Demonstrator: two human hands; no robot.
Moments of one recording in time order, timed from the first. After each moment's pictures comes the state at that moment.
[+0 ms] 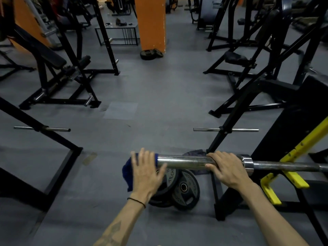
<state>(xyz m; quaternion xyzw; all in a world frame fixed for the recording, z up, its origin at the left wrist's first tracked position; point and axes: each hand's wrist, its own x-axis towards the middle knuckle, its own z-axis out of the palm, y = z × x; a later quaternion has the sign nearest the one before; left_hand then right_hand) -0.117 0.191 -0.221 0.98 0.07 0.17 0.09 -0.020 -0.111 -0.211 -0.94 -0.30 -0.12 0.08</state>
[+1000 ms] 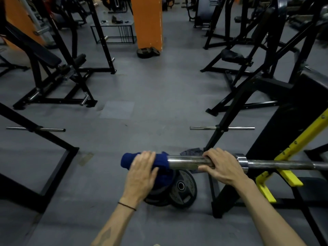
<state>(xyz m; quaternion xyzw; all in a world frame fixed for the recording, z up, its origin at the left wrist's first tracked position) -0.124 0.204 -0.231 0.98 -0.04 0.19 0.10 -0.014 -0.113 -0.195 -0.95 -0.30 -0.04 0.09</state>
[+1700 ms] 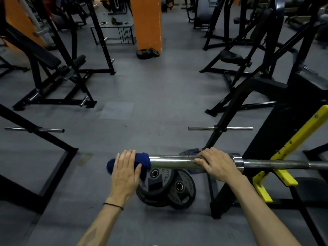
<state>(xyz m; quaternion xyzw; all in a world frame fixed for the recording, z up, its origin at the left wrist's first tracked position) -0.133 0.232 -0.230 0.97 0.07 0.21 0.08 -0.013 -0.102 -0.186 -0.96 -0.29 -0.01 0.06</state>
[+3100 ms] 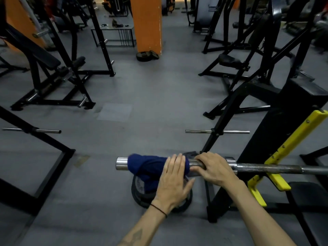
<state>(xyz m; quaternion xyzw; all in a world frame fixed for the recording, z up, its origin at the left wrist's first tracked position) -0.105 0.071 -0.228 0.98 -0.09 0.16 0.11 -0.012 -0.116 -0.184 -0.94 -0.31 0.01 0.12</state>
